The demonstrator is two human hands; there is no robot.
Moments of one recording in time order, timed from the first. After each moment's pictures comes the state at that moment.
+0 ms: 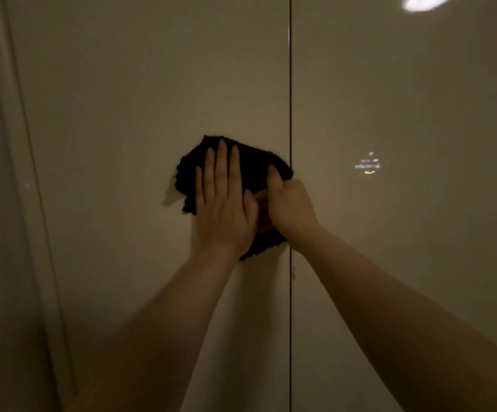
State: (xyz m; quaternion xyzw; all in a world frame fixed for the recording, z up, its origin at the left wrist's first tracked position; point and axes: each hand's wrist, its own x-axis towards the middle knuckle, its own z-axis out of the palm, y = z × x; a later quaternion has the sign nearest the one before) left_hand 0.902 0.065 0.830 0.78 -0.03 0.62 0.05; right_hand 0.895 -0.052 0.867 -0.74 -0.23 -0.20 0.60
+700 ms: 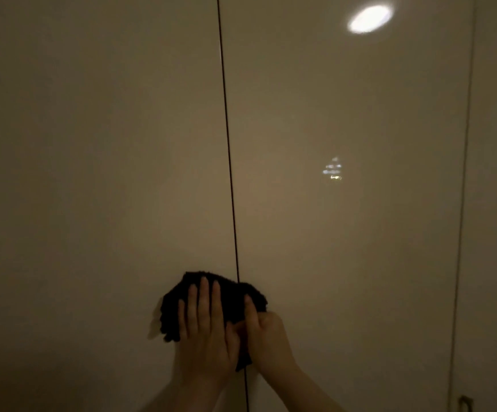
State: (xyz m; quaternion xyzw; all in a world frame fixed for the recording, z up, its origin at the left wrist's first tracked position) left_hand 0.908 0.027 0.640 0.82 -0.05 0.56 0.07; right_hand 0.893 -0.095 0.687 -0.74 -0.15 -0.10 0.65
